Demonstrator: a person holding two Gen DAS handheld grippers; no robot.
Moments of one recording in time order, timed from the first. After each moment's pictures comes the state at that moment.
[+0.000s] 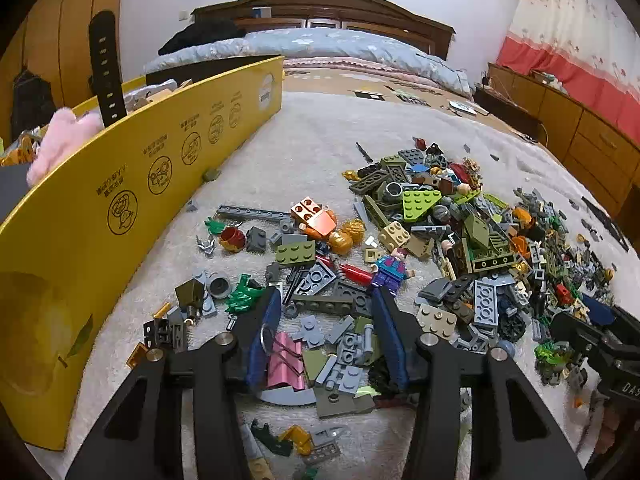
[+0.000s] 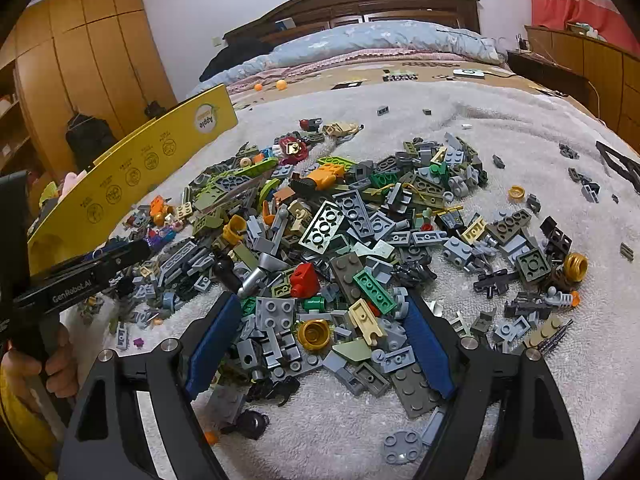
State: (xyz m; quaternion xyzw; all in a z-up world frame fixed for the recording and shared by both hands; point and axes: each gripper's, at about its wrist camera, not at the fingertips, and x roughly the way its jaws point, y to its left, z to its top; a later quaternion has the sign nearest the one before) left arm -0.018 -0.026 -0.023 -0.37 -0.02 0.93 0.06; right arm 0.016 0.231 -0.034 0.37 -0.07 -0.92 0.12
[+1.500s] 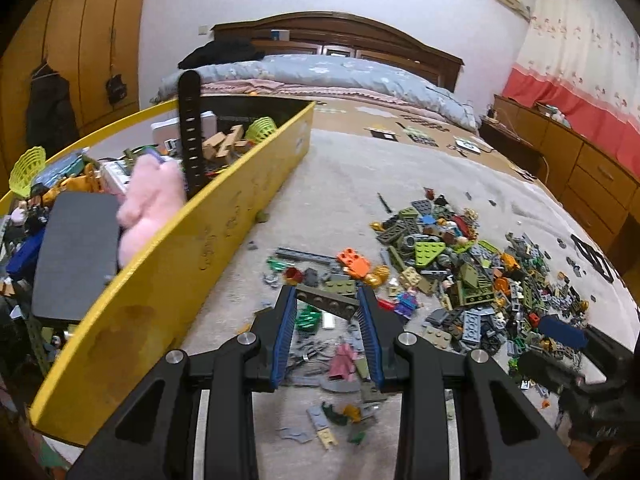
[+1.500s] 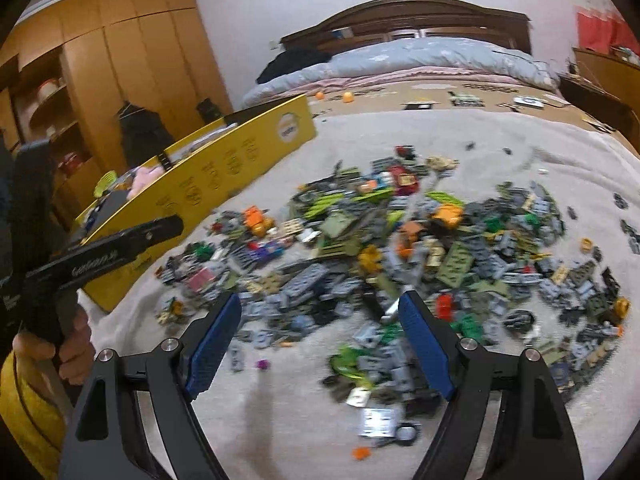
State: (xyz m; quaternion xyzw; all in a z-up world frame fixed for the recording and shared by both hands) left arm 0.008 -0.070 0.026 -0.33 -0.06 0.94 0.04; right arm 0.030 0.164 -0.001 0.34 -0.05 -0.91 0.22
